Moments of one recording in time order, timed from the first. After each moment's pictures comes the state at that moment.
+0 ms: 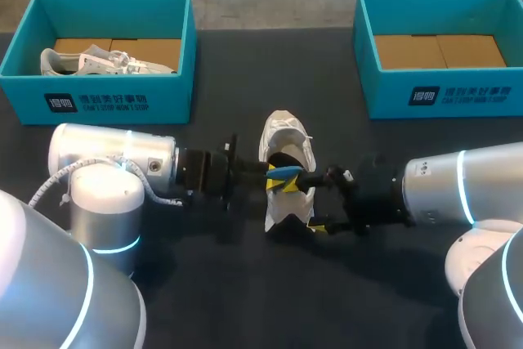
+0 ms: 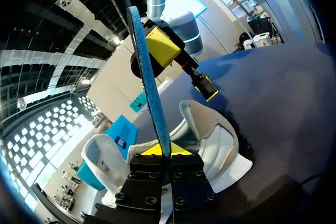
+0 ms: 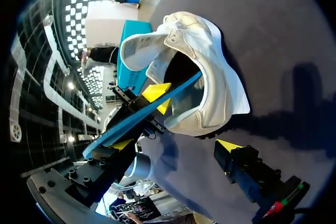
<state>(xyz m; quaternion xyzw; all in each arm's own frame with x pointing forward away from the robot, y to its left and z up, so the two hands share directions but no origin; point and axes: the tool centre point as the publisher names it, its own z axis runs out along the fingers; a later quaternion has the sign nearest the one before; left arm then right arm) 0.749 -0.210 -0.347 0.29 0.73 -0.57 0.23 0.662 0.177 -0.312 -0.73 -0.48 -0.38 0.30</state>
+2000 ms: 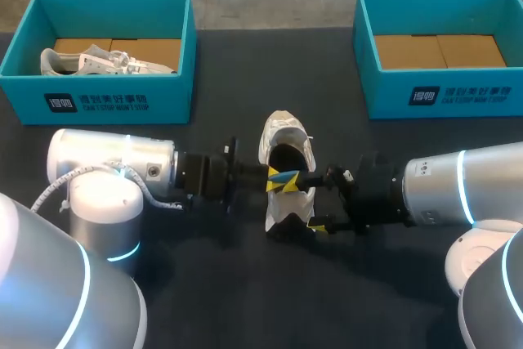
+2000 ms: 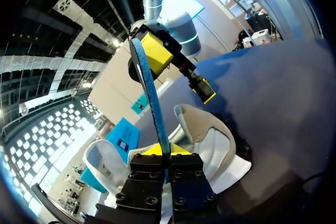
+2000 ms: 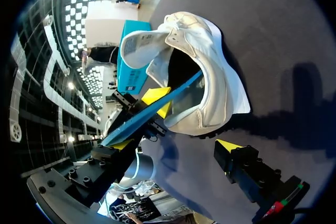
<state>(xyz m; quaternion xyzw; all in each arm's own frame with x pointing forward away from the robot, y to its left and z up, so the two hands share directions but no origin) 0.744 -0.210 -0.346 0.30 0.73 -0.57 0.25 0.662 0.177 -0.312 -0.73 -0.48 -0.38 0.30</state>
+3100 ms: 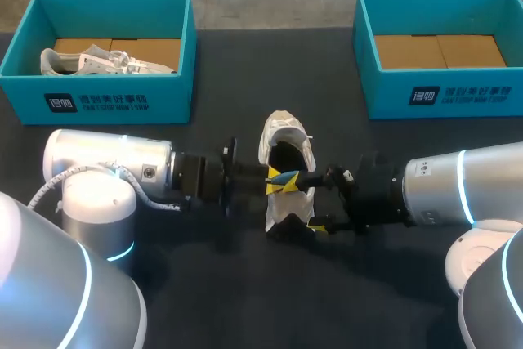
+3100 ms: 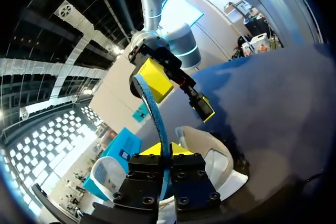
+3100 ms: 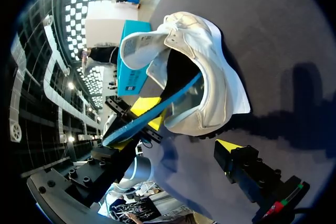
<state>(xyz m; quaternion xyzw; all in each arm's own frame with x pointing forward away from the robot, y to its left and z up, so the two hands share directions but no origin) 0.726 -0.211 -0.327 0.31 0.70 -0.59 0.25 0.662 0.177 -0.312 -0.73 -0.48 -0.38 0.30</state>
